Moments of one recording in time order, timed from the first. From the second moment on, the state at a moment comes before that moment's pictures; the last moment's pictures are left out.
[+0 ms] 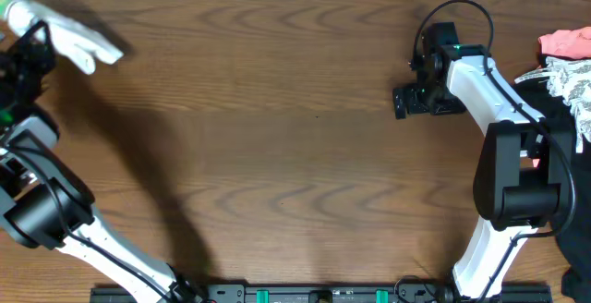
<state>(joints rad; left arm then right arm) 0.73 2.19 1.36 0.77 0.78 -0.64 0.08 2.04 1.47 -0.89 0.03 0.02</state>
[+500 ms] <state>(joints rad) 0.87 2.39 1.36 0.73 0.84 -0.61 0.08 2.04 1.47 -0.90 0.03 0.02</state>
